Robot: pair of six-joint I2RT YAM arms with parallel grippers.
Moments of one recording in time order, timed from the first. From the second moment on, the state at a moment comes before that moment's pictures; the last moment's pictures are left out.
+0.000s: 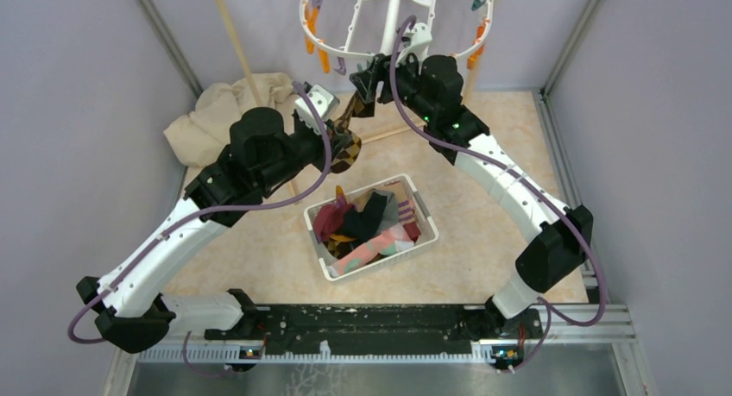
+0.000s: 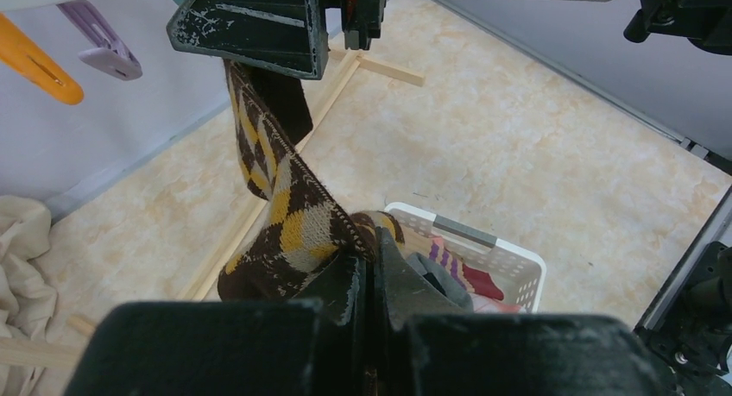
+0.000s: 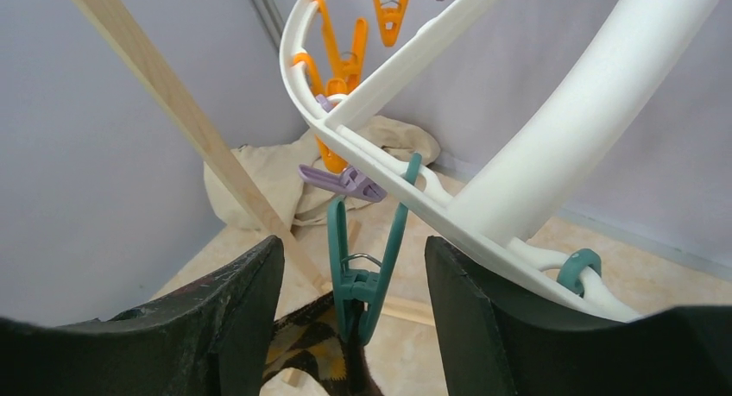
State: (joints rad) left arm -0.84 1.19 1.48 -0.45 -0.06 0.01; right arm 0.58 1.58 1.60 0.04 -0.14 0.27
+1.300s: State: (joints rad) left arm -0.83 1.17 1.41 -0.42 0.00 -0.01; right arm 0.58 1.63 1.64 0.07 -0.03 0.31
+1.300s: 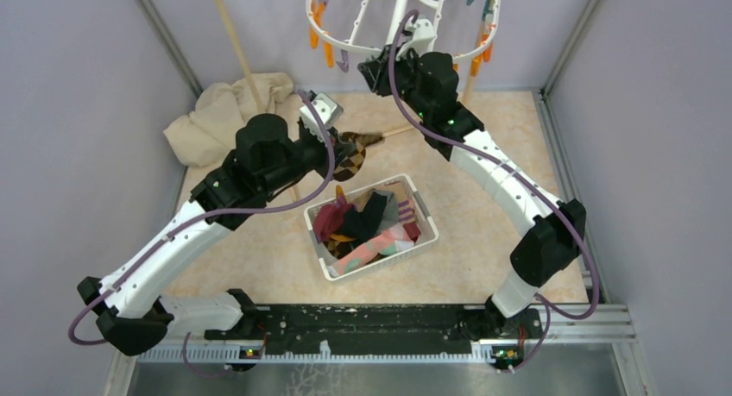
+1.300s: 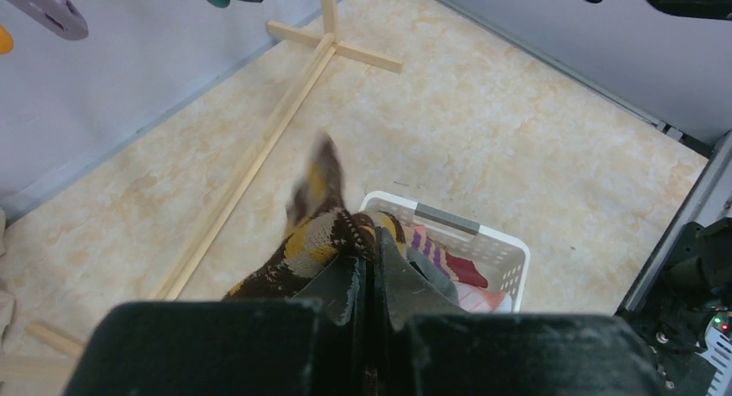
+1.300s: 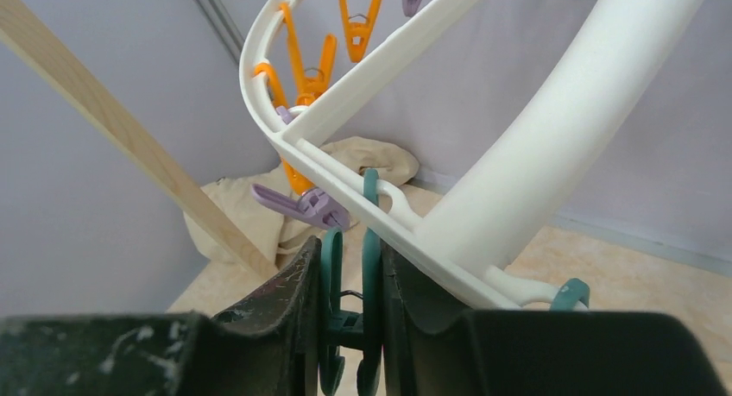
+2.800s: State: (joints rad) left arm -0.73 1.16 0.90 -0.24 0.45 -0.33; right arm 0.56 1.02 0.95 -0.21 -0.22 0.41
